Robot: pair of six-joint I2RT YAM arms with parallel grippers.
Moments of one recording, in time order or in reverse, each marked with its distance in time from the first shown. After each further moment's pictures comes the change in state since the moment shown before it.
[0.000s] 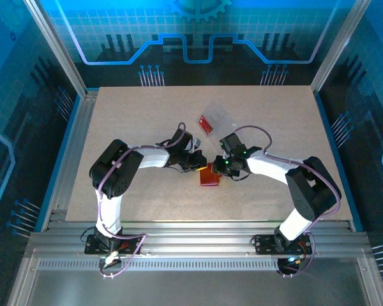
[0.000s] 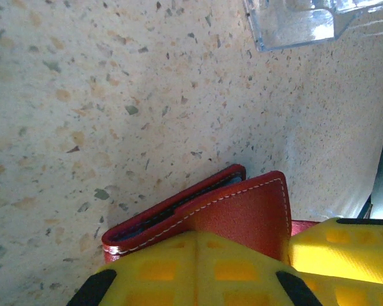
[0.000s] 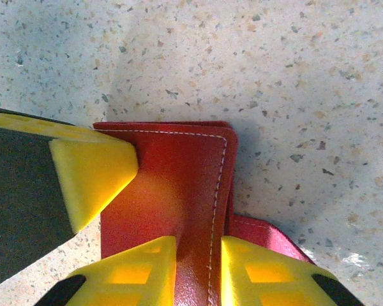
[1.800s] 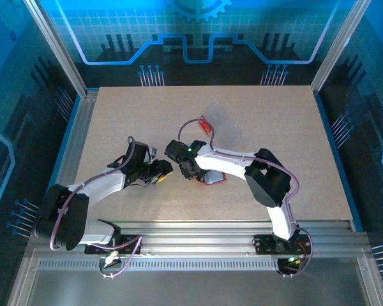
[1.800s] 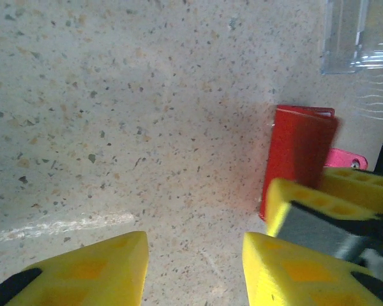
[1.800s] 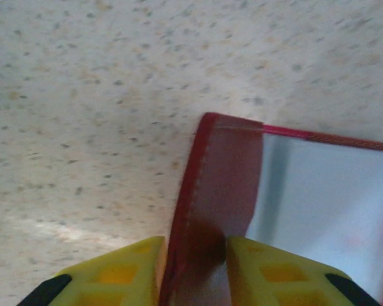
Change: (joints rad) left arm 0.248 -0.657 -0.488 -0.160 -0.065 -0.071; right arm 0.387 0.393 0.622 -0.537 0.487 -0.123
